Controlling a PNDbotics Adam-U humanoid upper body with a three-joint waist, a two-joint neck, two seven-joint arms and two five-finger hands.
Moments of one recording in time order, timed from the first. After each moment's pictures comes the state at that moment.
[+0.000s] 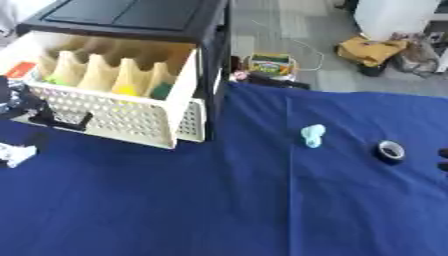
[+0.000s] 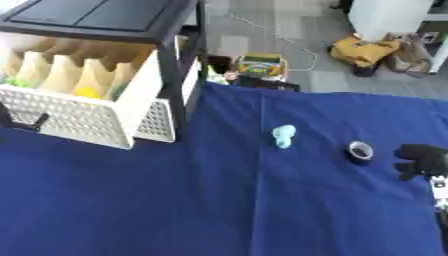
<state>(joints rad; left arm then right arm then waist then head) -0.86 0.96 -0.23 -1.61 -0.65 -0.23 -0.56 -0.18 -0.35 -0.18 -1.98 0.09 -0.21 -0.20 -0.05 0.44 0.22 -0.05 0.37</state>
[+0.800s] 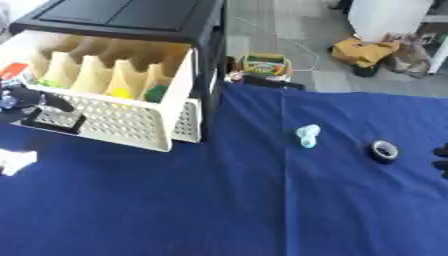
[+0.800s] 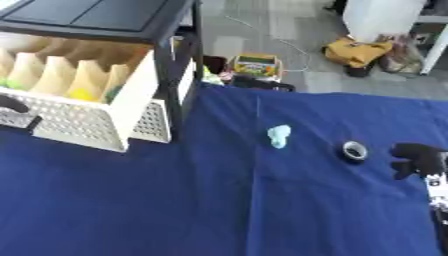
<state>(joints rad) -0.82 0.97 -0.19 -1.72 -0.47 -0.19 -0.60 -0.18 -0.35 -0.18 -1.98 0.09 -0.21 -0.20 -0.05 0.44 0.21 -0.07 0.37</state>
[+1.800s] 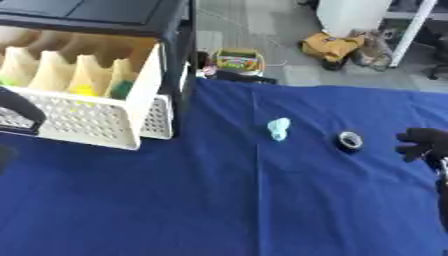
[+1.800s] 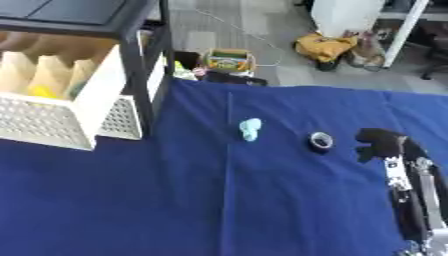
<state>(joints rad) -0.77 0.88 -0.11 -1.99 -0.18 -0.21 -0.59 -0.17 -0.35 -0.19 -1.98 0.09 -0.22 -0.23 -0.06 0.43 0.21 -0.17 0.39</state>
